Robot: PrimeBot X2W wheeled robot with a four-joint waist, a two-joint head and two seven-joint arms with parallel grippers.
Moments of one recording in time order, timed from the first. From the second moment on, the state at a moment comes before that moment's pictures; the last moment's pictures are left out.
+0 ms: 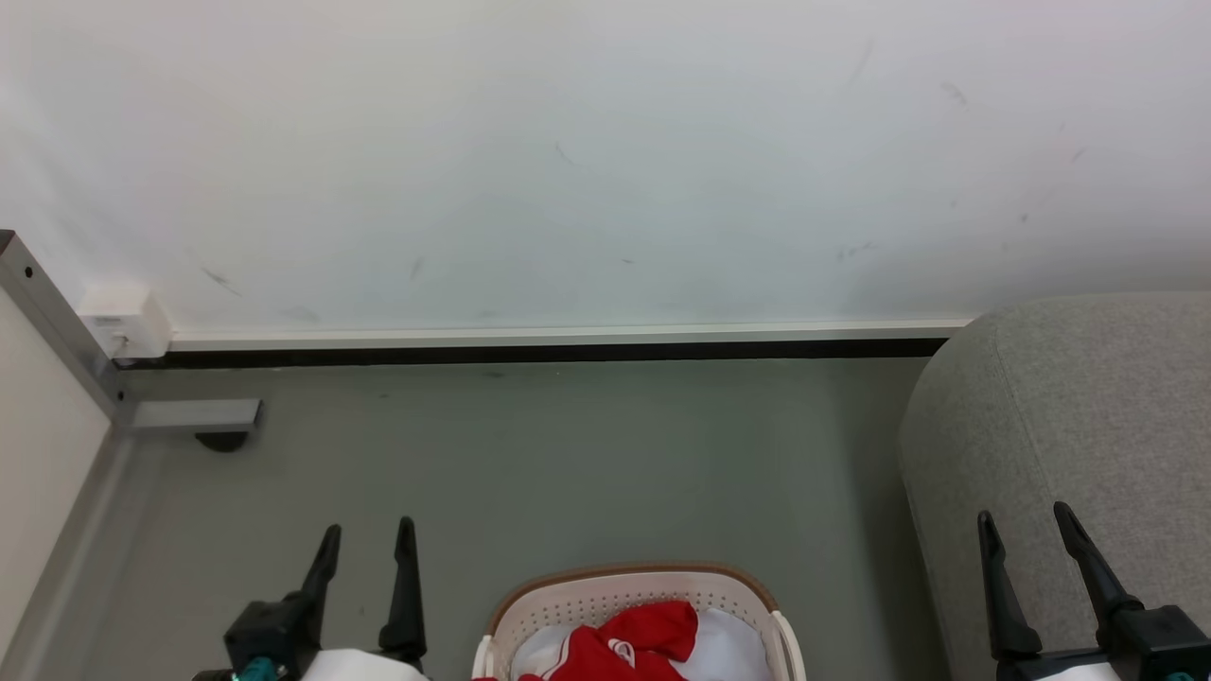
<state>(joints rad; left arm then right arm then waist) -0.07 0.05 -0.09 0.26 -0.19 0.05 -0.25 -0.05 -0.06 -0.02 0.23 0.09 0.13 -0.26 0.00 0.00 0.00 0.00</state>
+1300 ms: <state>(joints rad) -0.56 0.13 -0.40 0.85 0.01 -0.12 0.04 -0.35 -0.05 0.10 0.12 0.27 0.13 -0.26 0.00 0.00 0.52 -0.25</state>
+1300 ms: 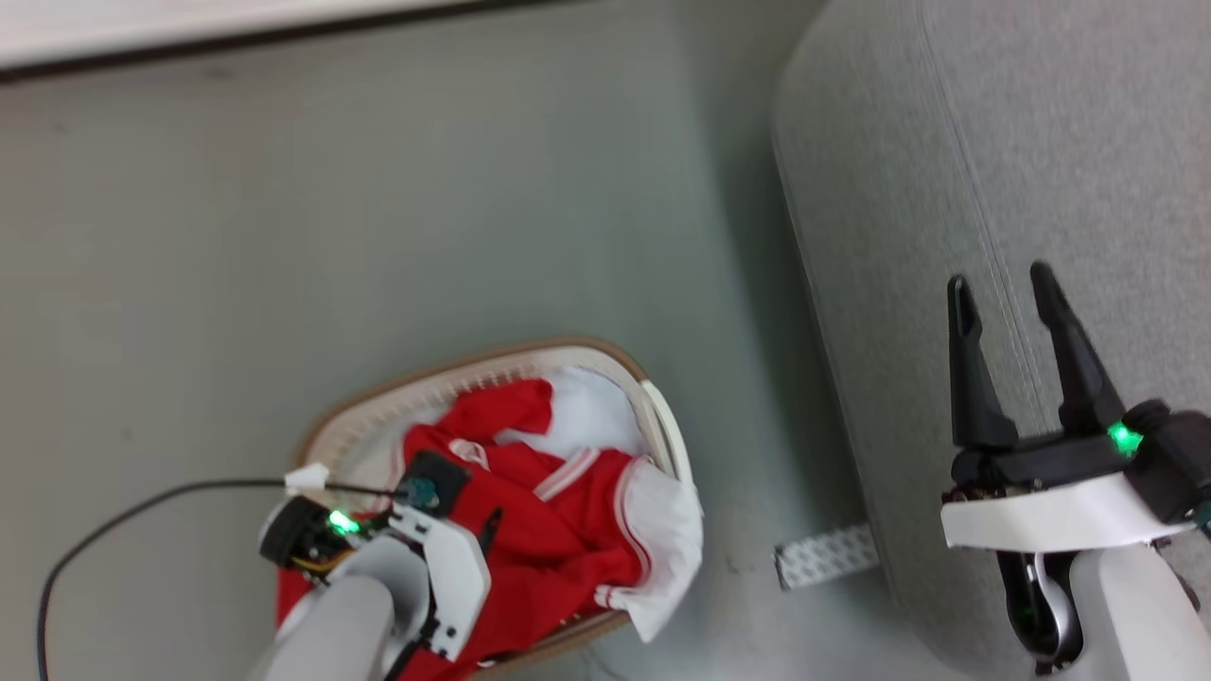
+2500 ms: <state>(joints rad) -0.65 0.13 -0.52 0.97 -0.19 -0.13 -0.08 -0.32 -0.05 0.07 0.08 0.32 0.13 -0.26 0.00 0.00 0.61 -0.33</state>
